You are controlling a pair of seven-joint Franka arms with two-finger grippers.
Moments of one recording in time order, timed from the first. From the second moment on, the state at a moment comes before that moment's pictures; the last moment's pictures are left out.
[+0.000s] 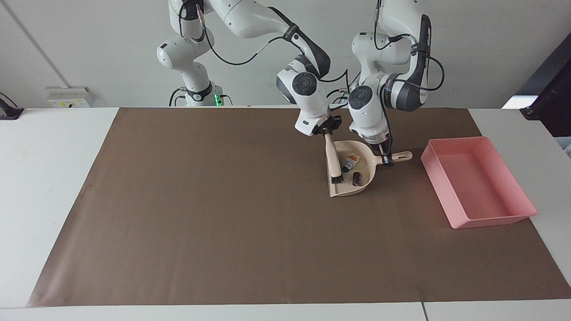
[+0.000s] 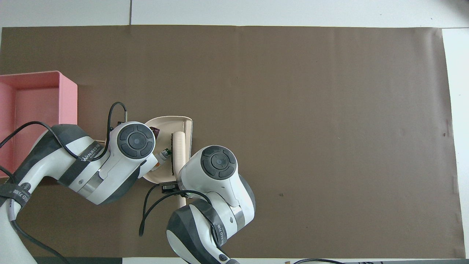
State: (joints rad) left arm -0.41 0.01 -0.01 -2.25 0.58 2.05 0.97; right arm 0.83 0.36 0.04 -1.85 0.62 2.29 0.42
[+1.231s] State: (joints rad) left arm -0.23 -0.07 0.01 -2.26 0.25 2.21 1.32; right arm 0.40 -0.12 0.02 -1.97 0.13 1.73 0.39
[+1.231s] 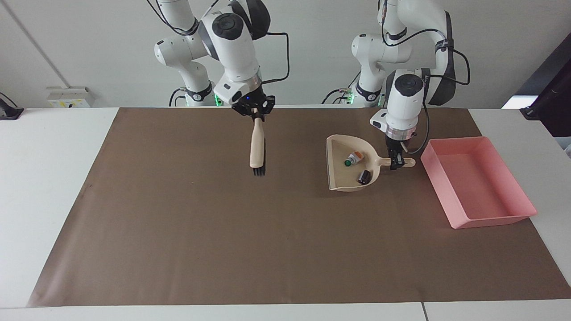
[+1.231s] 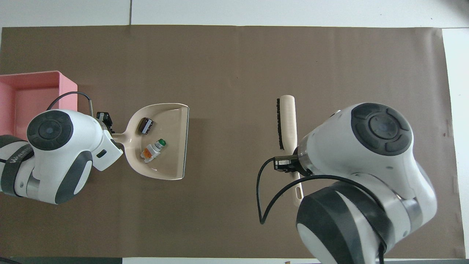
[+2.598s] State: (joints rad) left arm 0.38 0.10 0.03 -1.80 0.40 2.17 1.93; right arm -0.25 -0.10 0.02 -2.38 0.00 2.14 -0.25
